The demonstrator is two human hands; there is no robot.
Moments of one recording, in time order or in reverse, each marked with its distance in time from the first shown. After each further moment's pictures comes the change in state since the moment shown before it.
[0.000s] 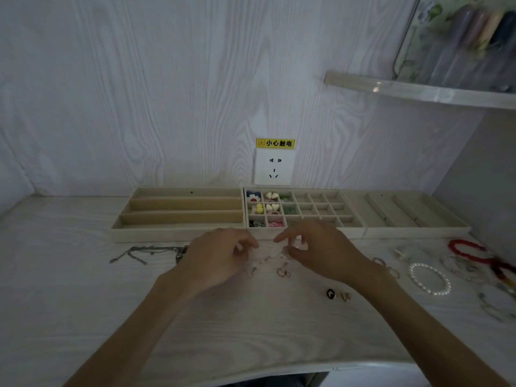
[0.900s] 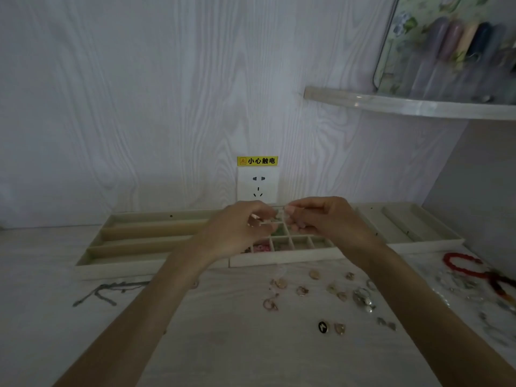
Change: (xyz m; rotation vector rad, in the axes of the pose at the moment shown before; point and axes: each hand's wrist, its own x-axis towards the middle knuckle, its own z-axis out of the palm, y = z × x) left_hand 0.075 0.036 -0.027 -0.269 -0.023 0.133; right_hand 0.025 0.017 -0.052 0.996 0.183 0.294
